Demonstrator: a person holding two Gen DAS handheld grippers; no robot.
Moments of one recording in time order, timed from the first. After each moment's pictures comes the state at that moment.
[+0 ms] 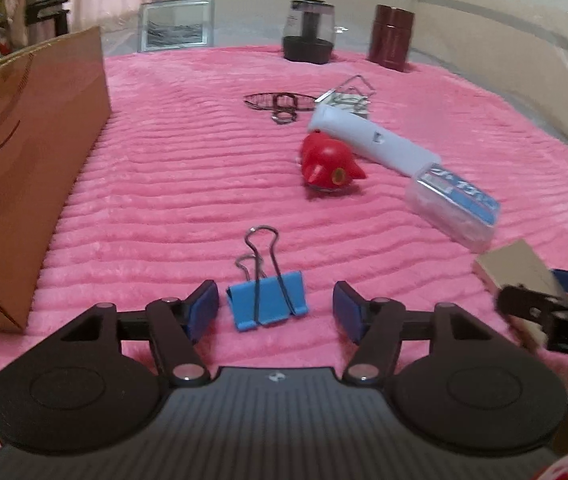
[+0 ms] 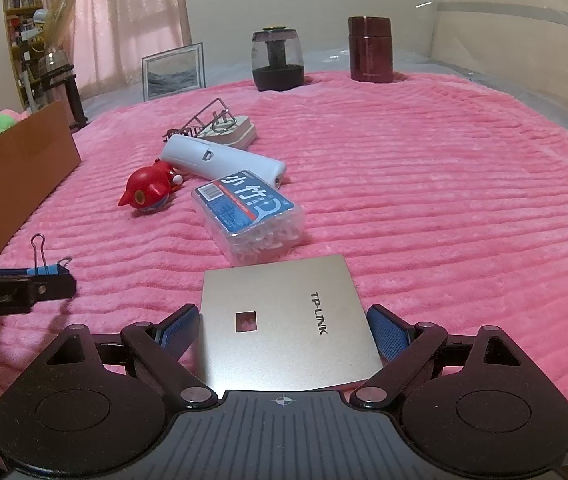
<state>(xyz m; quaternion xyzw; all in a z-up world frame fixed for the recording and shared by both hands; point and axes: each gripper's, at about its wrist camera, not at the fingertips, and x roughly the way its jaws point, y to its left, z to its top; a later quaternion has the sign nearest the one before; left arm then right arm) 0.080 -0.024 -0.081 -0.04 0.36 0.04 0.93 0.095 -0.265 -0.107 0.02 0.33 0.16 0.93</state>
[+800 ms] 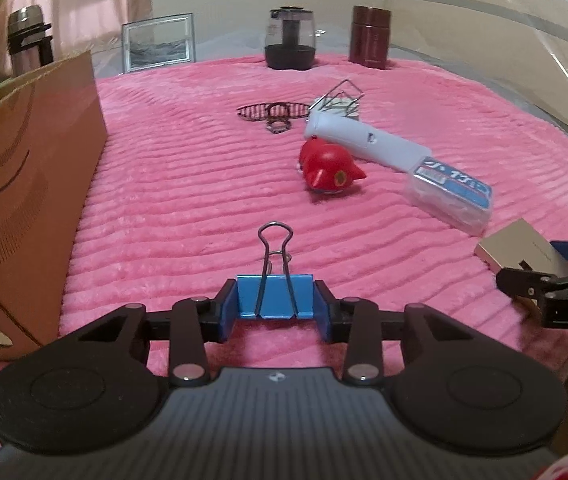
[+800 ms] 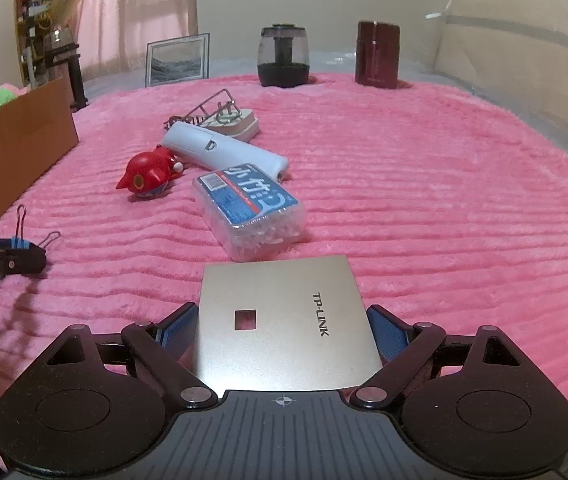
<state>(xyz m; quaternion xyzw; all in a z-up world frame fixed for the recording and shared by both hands) 0.066 -0.010 -0.071 0.00 0.35 0.00 0.94 0.090 -0.254 -0.107 -0.02 0.32 0.15 0.93</state>
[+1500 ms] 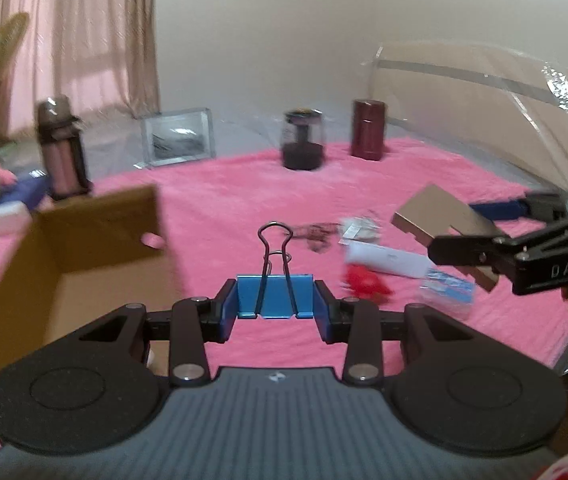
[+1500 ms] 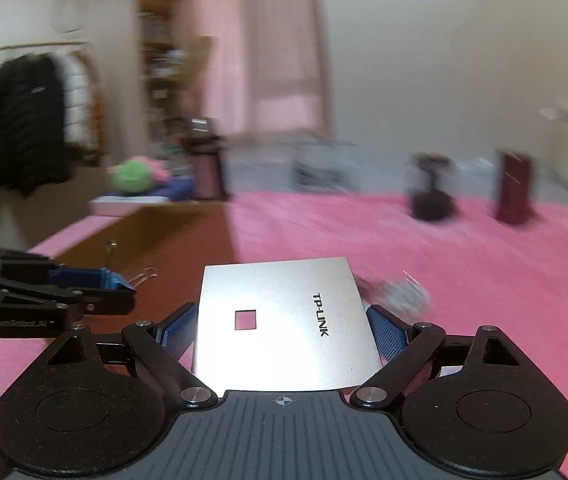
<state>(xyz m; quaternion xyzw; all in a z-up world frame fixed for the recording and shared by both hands) 0.020 0.087 0.068 0.03 0.26 -0.02 0.97 0.092 -0.144 0.042 -0.02 0.20 0.36 0.91</state>
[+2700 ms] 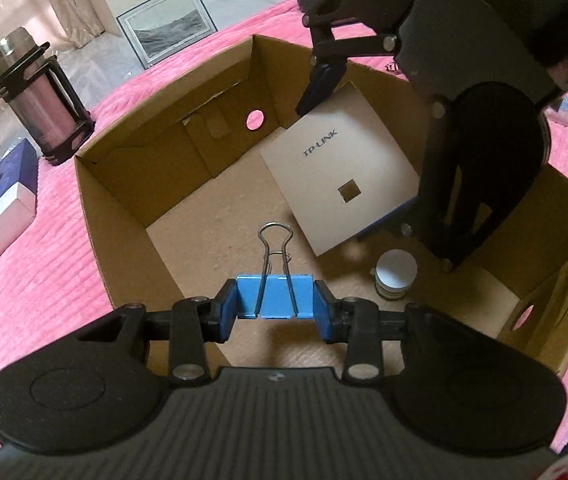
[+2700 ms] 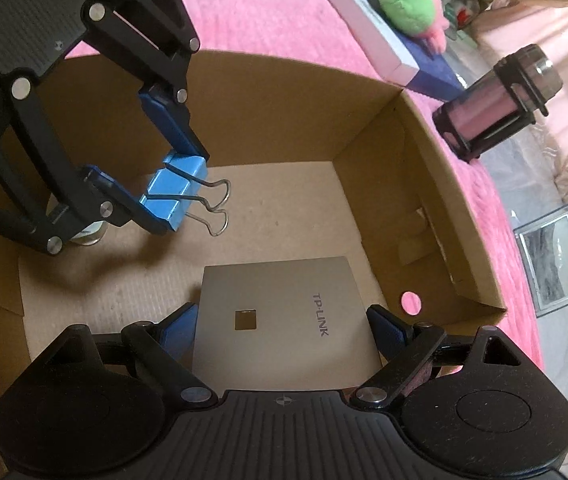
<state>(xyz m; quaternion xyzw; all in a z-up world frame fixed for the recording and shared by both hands) 0.117 0.288 0.006 0.18 0.45 -0.10 0.87 0.201 0.214 -0.032 -0.50 0.25 0.50 0.66</state>
